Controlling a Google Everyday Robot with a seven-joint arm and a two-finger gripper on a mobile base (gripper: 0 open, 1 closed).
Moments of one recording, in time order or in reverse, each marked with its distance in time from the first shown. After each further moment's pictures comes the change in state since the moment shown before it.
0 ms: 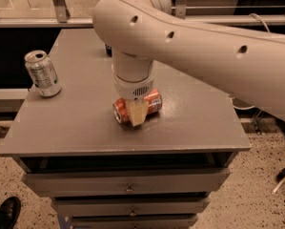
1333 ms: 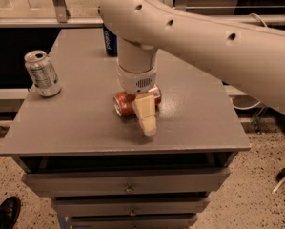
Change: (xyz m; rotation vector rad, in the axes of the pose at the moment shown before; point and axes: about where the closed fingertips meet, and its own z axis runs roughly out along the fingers) arm 0.012 -0.008 0.002 -0.091 -0.032 0.042
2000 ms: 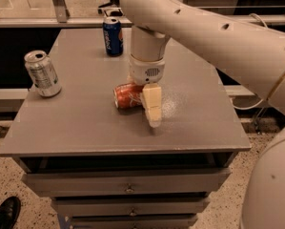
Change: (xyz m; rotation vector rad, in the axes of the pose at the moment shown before) arm 0.027 -0.013 0.010 -0.144 -0.096 0.083
